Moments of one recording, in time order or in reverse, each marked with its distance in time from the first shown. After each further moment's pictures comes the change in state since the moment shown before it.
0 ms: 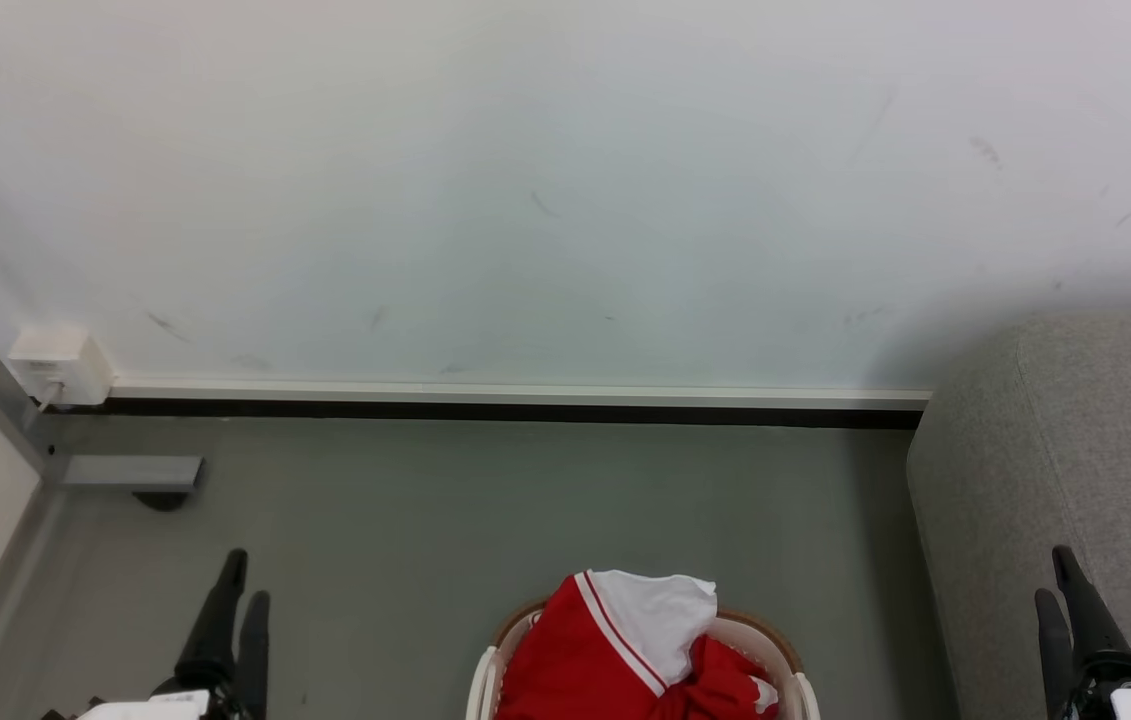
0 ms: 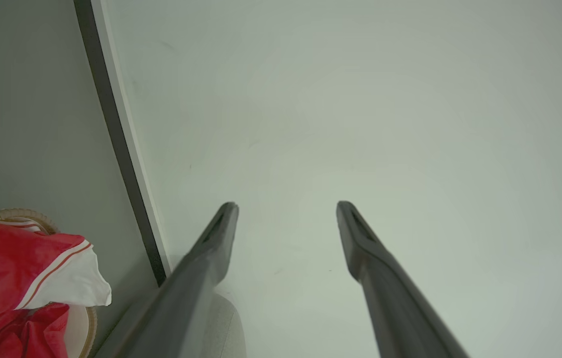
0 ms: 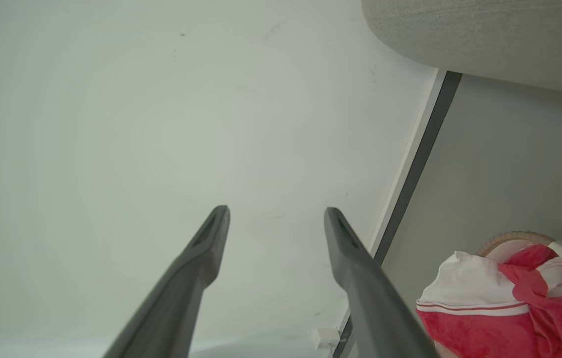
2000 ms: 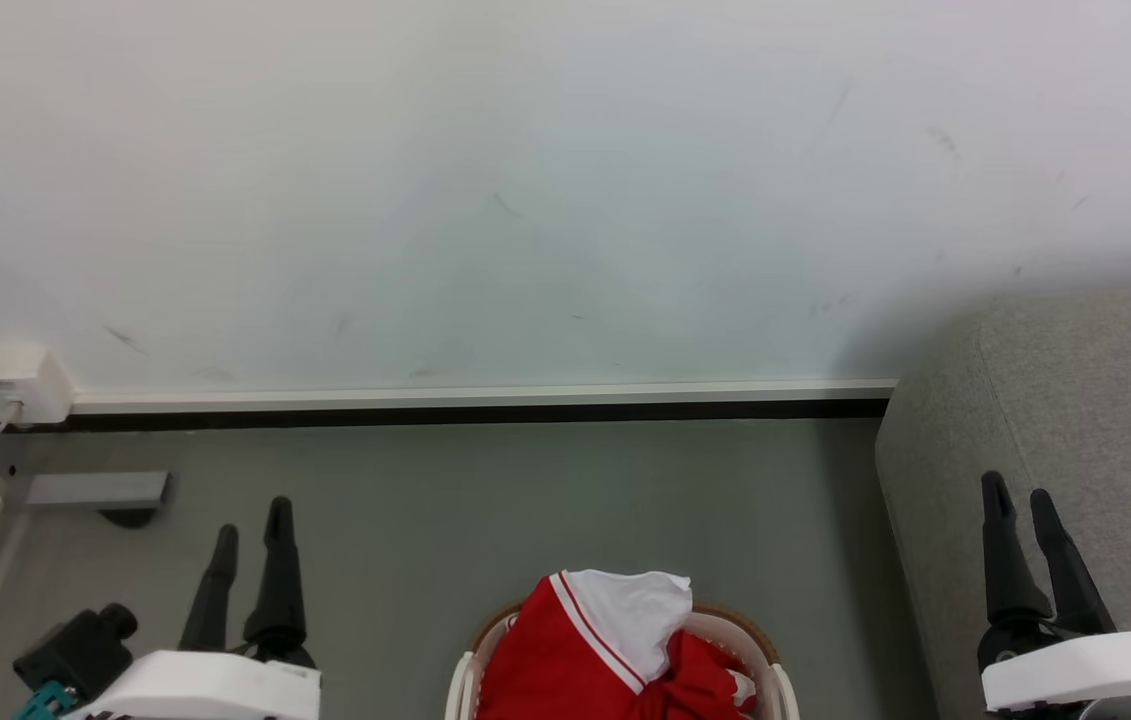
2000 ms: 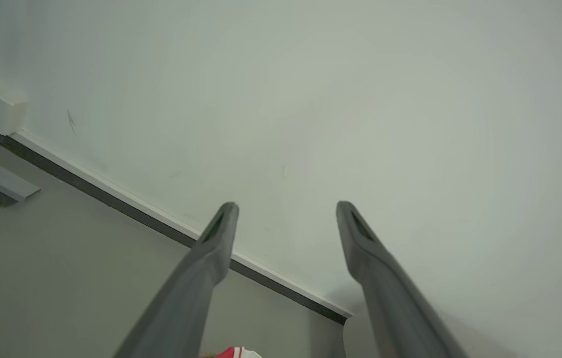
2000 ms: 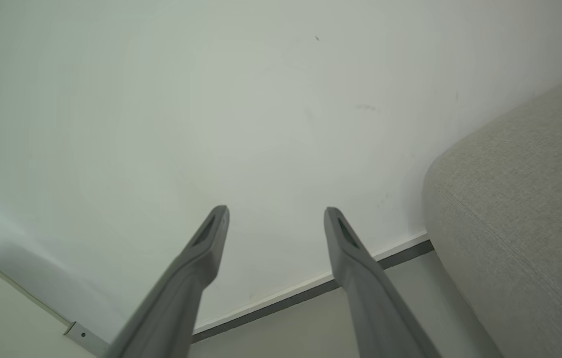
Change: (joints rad) left arm -0.003 0.003 -0.081 -0.157 0.931 0.082 -0.227; right arm -0.051 -0.051 0.163 -0.094 -0.791 0.000 -0.232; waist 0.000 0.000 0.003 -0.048
